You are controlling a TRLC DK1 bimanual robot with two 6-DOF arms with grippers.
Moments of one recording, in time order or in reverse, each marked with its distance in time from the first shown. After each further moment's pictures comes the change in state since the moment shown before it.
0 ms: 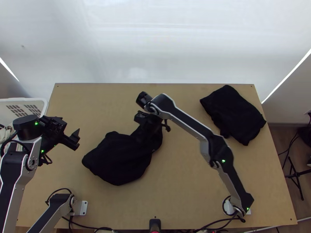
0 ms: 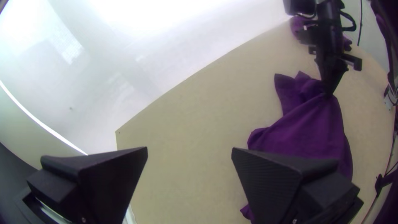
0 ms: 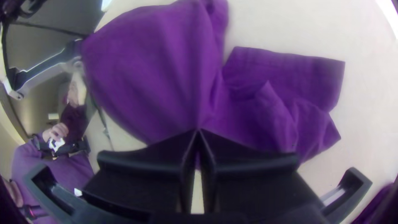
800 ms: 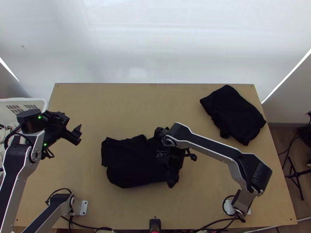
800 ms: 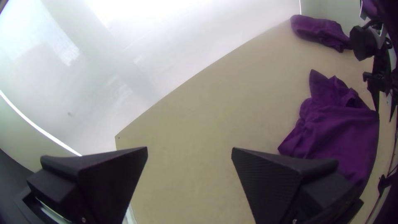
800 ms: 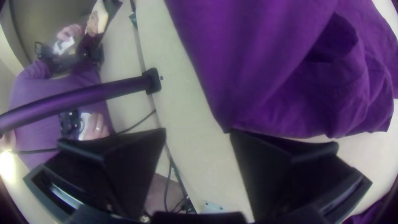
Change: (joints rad) left arm -0.006 0.076 0.022 0.056 0.000 0.016; right arm 0.115 -0.459 -0.802 -0.073 -0.044 -0.262
